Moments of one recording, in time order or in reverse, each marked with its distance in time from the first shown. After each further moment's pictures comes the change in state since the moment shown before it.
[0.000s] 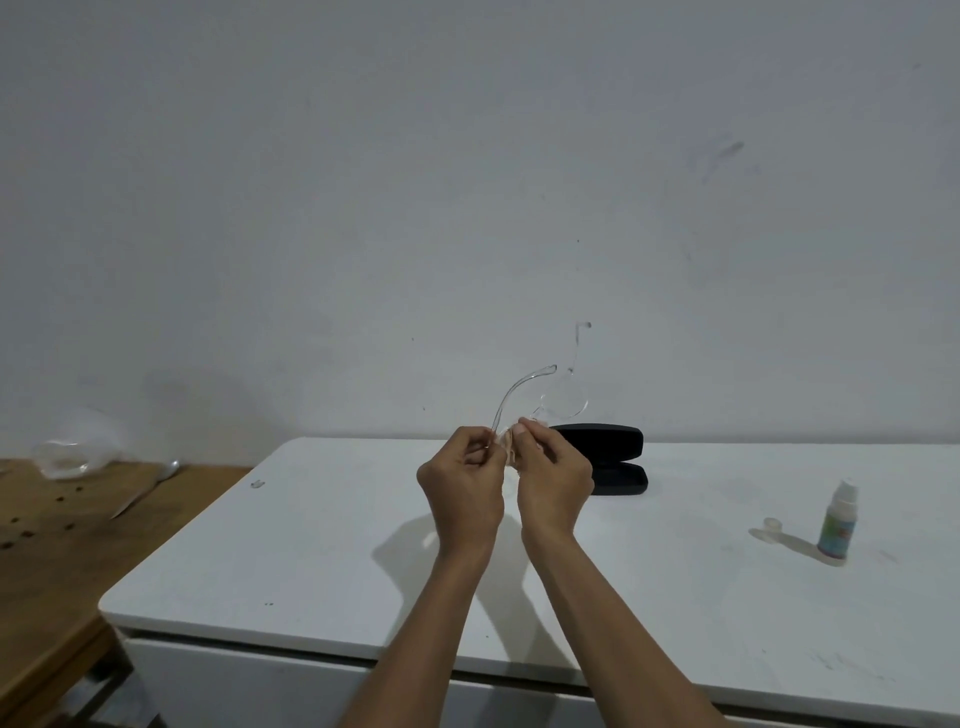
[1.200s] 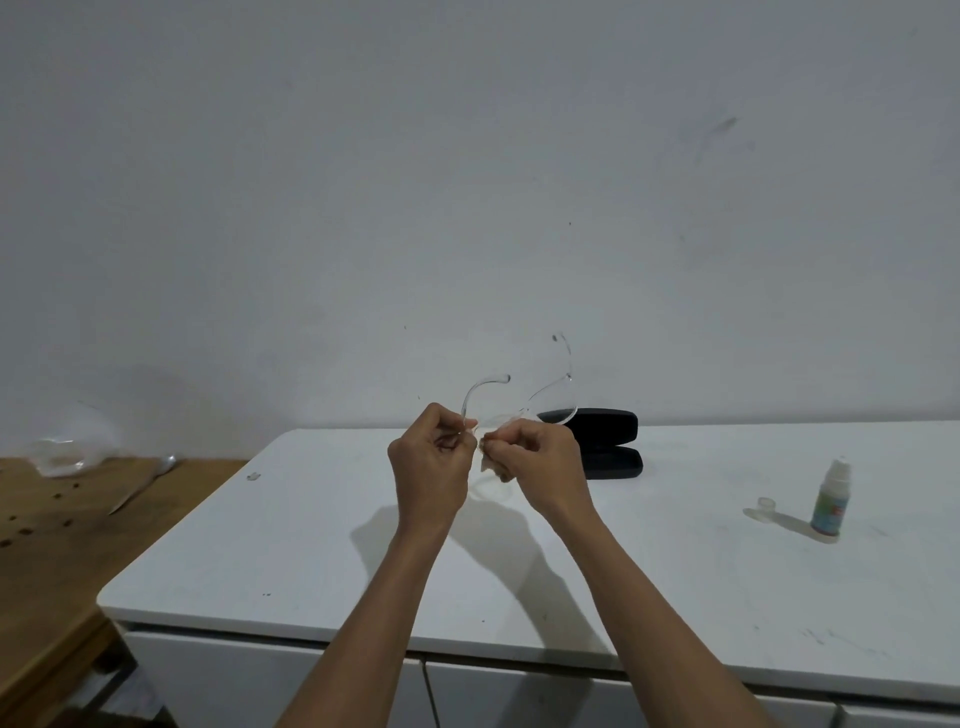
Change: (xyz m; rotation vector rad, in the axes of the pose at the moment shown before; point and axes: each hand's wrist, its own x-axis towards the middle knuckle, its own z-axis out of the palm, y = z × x) left_hand 0.020 -0.011 -0.026 0.076 -0.150 0.012; right_hand 0.015 -0.005 -0.022 -0.181 -0.489 -0.049
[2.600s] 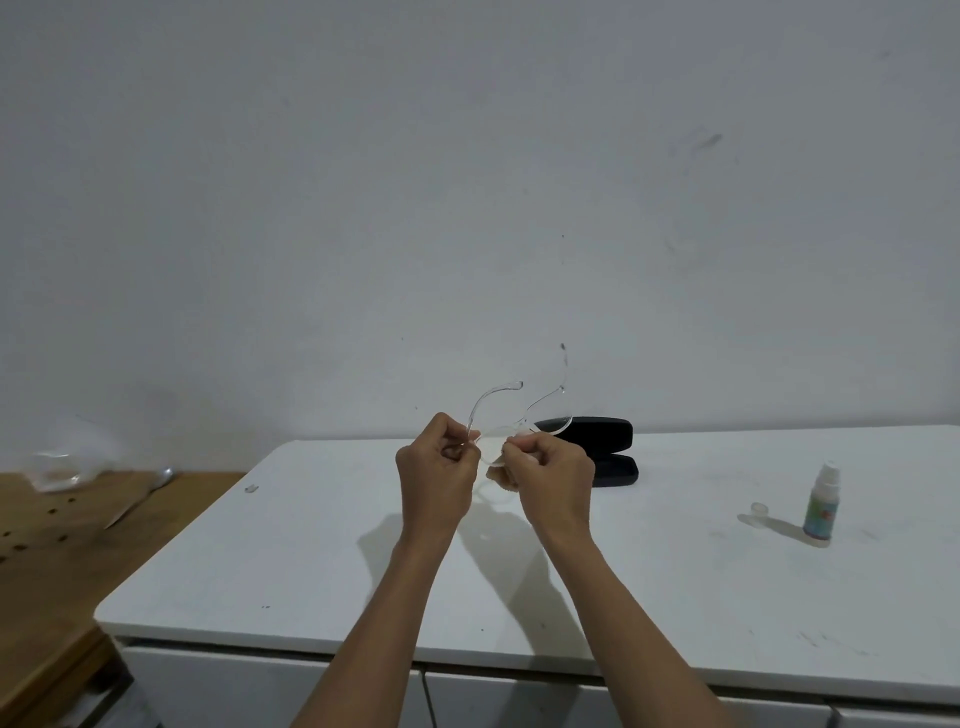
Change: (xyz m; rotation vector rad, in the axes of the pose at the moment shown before) left_hand 0.003 -0.007 0.008 0.019 -0.037 0.014; right_hand -0.007 0.010 0.003 -0.021 0.260 0.012
